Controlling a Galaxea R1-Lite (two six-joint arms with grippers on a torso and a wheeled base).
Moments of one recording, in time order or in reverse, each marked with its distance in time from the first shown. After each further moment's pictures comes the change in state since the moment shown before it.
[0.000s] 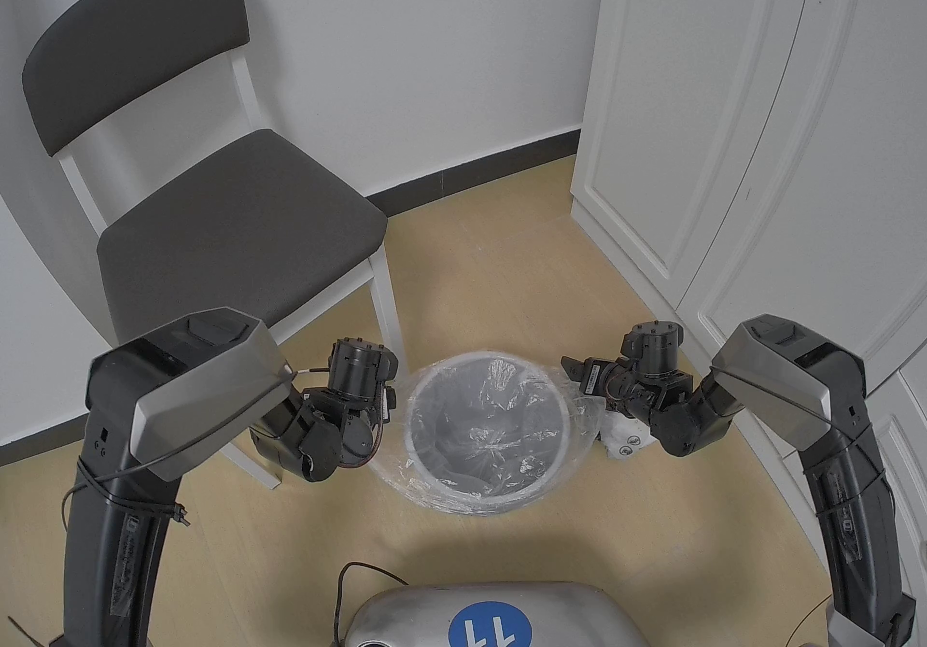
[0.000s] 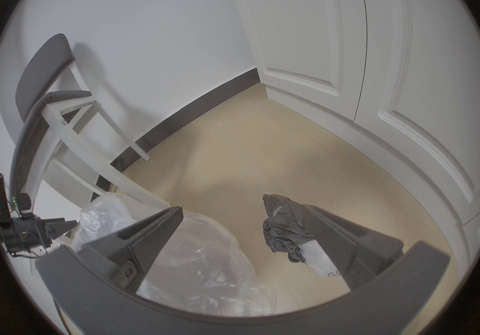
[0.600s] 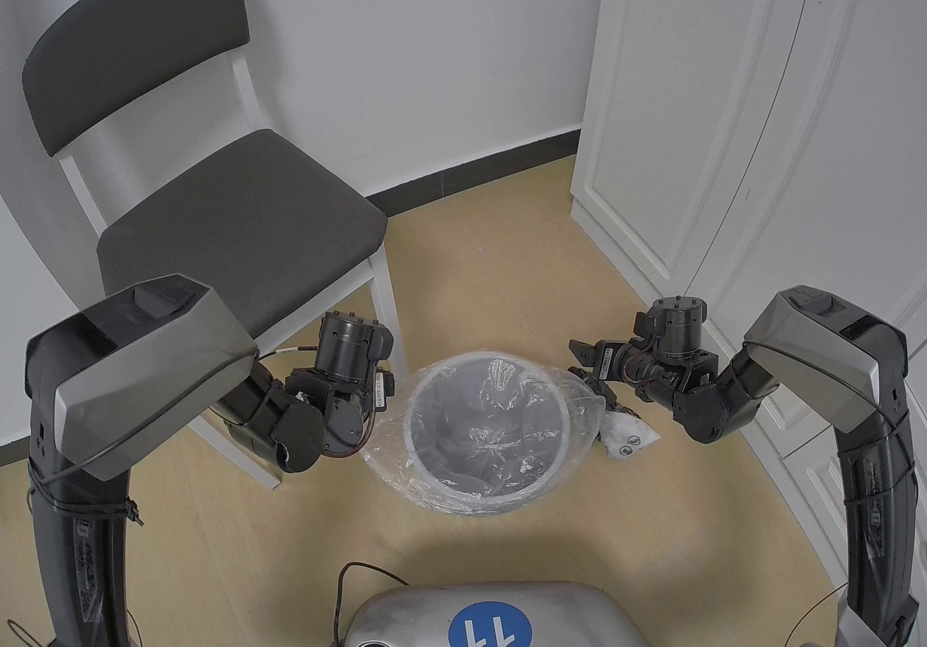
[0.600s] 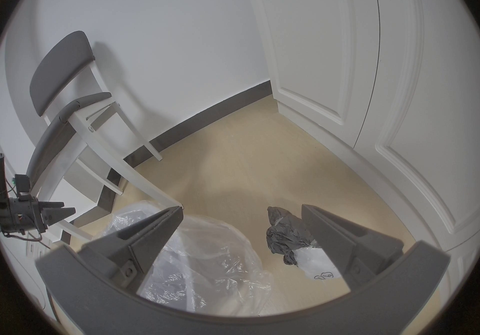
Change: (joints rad) left arm -0.035 -0.191 0.111 0.072 0.002 0.014; right arm 0.002 -0.180 0.159 -0.005 0.031 -0.083
